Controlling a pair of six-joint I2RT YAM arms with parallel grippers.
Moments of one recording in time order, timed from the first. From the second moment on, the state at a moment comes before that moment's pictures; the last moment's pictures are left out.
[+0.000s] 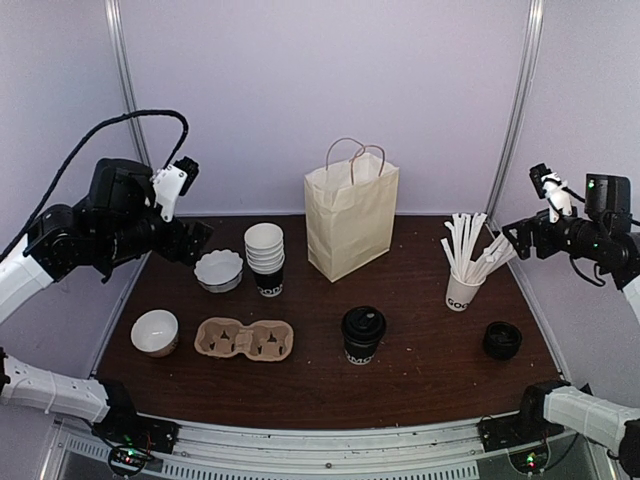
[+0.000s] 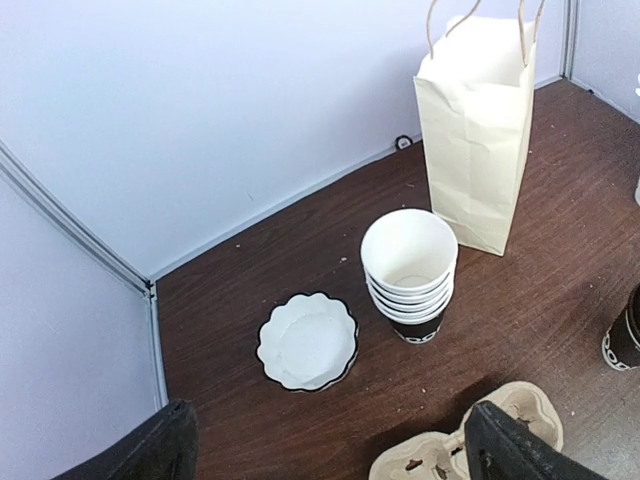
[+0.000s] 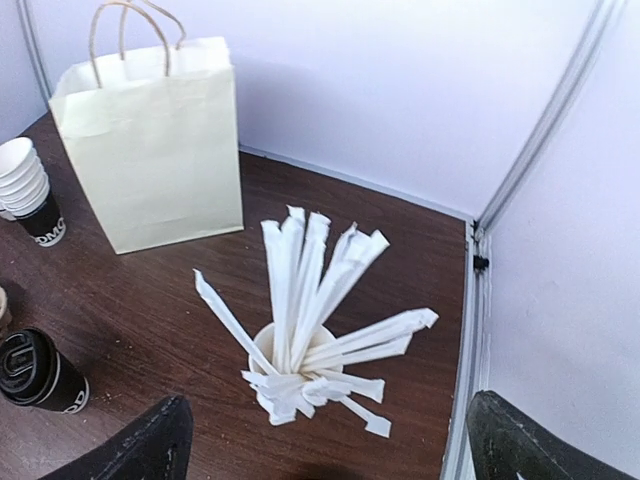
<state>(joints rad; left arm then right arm) -0.83 1.03 1.25 -0.74 -0.51 0.02 0.04 0.82 1.13 -0.76 -0.16 -0.24</state>
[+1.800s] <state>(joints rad) -0.66 1.27 1.20 -0.41 -0.09 0.17 0.88 1.81 1.64 -1.17 -0.19 -0.75</state>
